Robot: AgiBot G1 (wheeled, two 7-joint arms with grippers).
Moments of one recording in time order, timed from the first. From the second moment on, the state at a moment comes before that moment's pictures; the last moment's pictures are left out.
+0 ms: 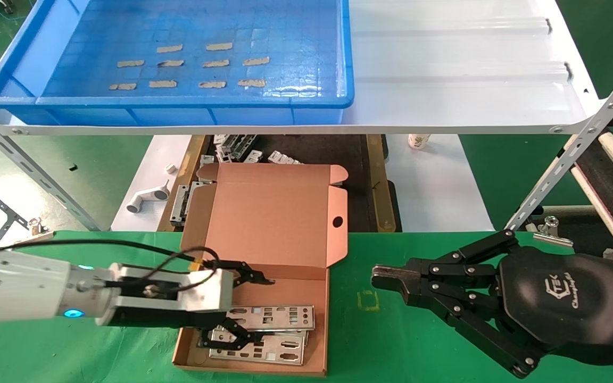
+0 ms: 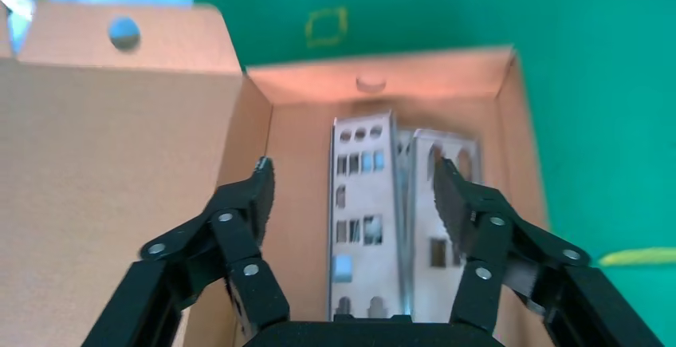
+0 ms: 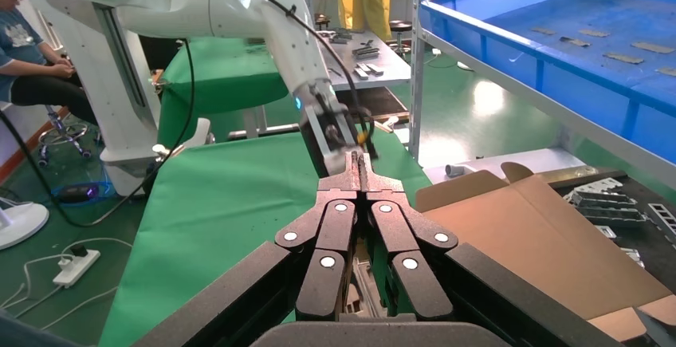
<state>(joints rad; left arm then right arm) -1.38 0.82 0.90 -1.01 1.18 1.17 0.21 1.11 -0.56 -0.42 1.25 -0.64 -1.44 0.11</state>
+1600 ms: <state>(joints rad) -1.16 0.66 0.44 -1.21 0.84 1.42 -0.09 1.11 -0.56 -0.42 1.25 -0.64 -1.44 0.11</state>
